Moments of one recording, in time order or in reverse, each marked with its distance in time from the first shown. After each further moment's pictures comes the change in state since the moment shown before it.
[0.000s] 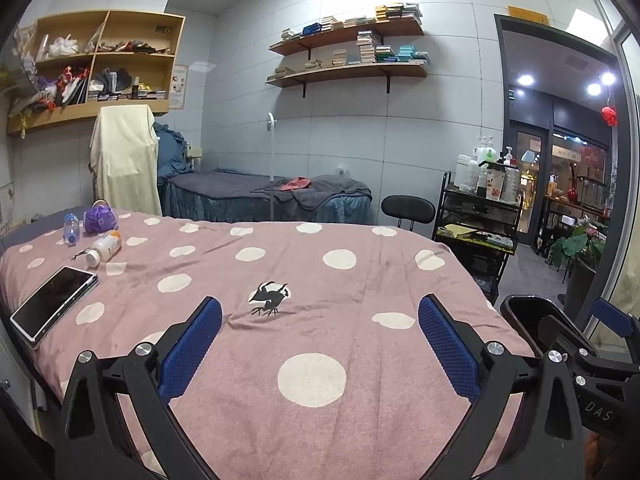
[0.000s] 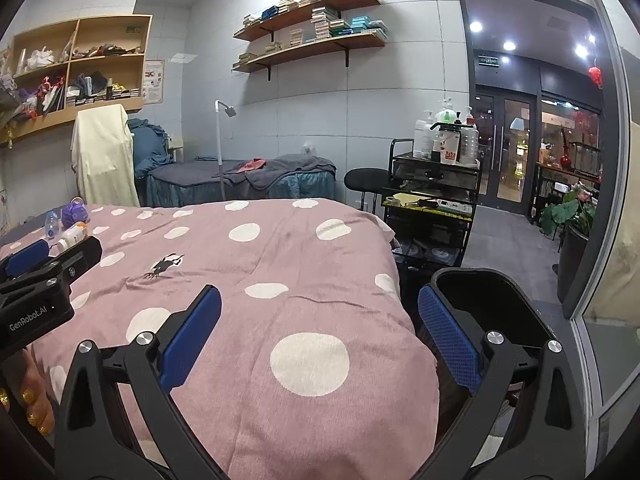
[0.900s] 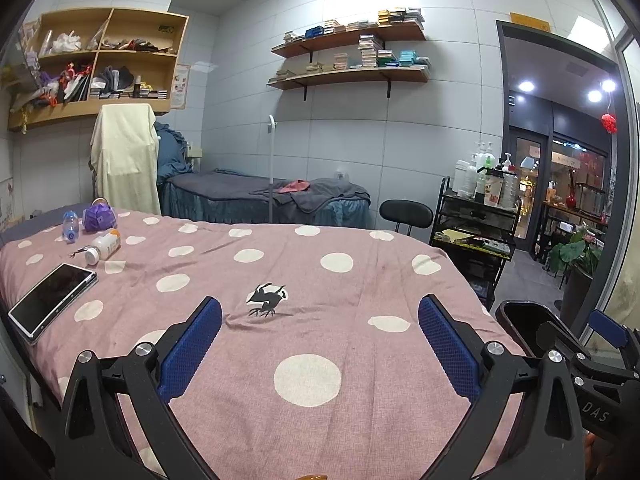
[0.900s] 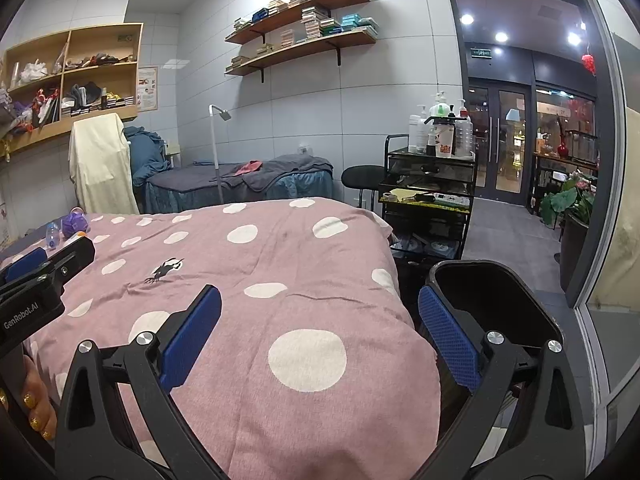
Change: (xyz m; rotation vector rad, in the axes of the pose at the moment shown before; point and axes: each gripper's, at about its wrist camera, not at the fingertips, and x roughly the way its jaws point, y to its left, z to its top) left arm -0.006 -0.003 0.000 -0.010 -0.007 -0.008; right arm -0.002 -0.010 -0.002 0.037 0.006 0.000
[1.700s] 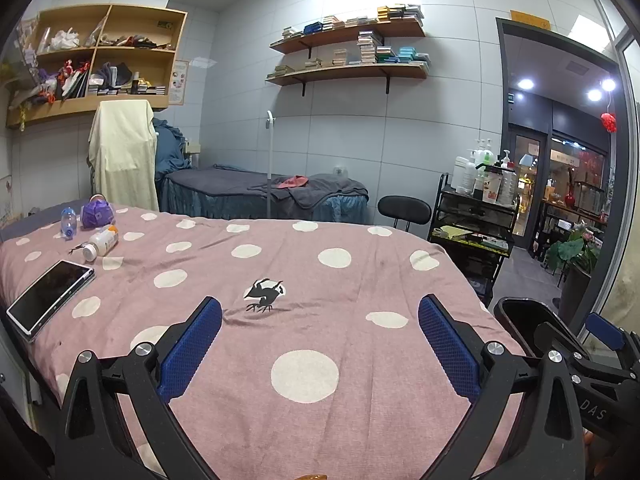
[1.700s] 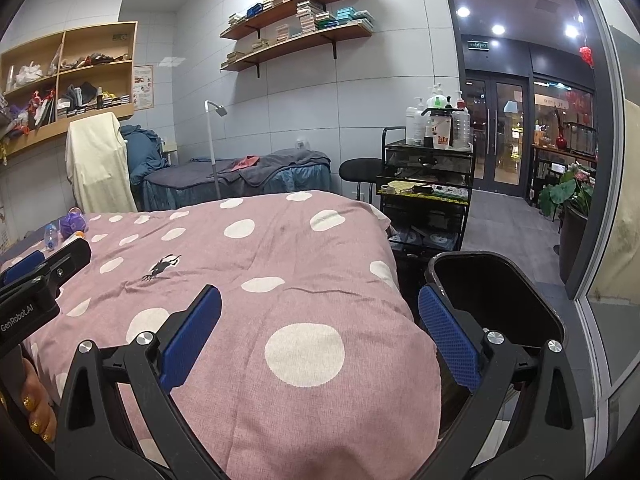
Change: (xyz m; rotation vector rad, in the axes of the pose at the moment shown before) left arm 0.000 0.000 -0.003 -0.002 0.012 -0.007; right arm 0.005 -0.005 -0.003 0.019 0.022 0.000
